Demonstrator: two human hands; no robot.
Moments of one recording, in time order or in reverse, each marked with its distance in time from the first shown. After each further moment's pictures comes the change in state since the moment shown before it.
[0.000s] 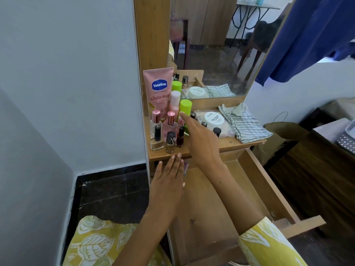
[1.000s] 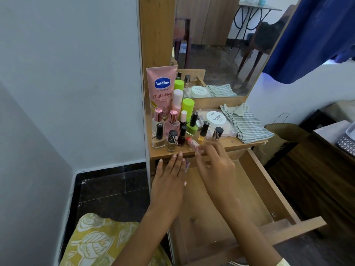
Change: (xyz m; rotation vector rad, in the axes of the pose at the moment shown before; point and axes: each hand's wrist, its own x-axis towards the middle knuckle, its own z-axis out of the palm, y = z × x) left_hand -0.001 0.001 0.003 -0.027 0.028 0.004; right_hand -0.073 0.013 -0.004 0.205 0.264 0.055
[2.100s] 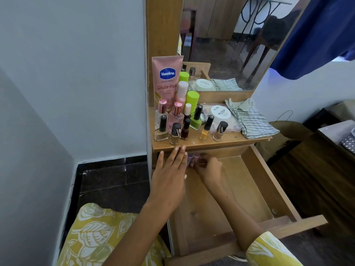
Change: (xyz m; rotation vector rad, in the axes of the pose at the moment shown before) left_hand -0.002 -0.004 -0.001 -0.056 0.081 0.023; right_hand -0.020 0.053 0.064 0.171 -0.447 0.597
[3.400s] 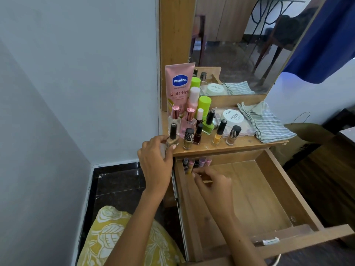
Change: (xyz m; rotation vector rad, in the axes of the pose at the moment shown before) left_hand 0.024 -0.047 -0.011 -0.623 0.685 -0.430; right_hand -0.075 -0.041 -0.006 0.112 0.094 -0.341
